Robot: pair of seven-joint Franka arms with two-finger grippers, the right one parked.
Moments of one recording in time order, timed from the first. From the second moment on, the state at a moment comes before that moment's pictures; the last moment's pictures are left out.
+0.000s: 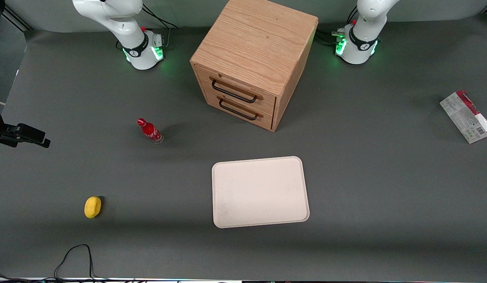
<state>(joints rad) 0.72 0.15 -0.01 -1.62 0.18 1.52 0.35</state>
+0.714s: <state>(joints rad) 0.79 0.29 -0.01 -1.99 0.18 2.09 0.26</state>
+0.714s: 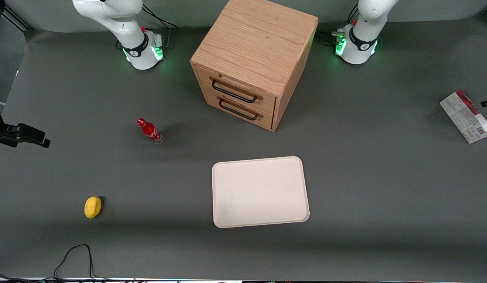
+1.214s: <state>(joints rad) 0.78 0.39 -0.02 -1.99 0.18 2.19 0.19</state>
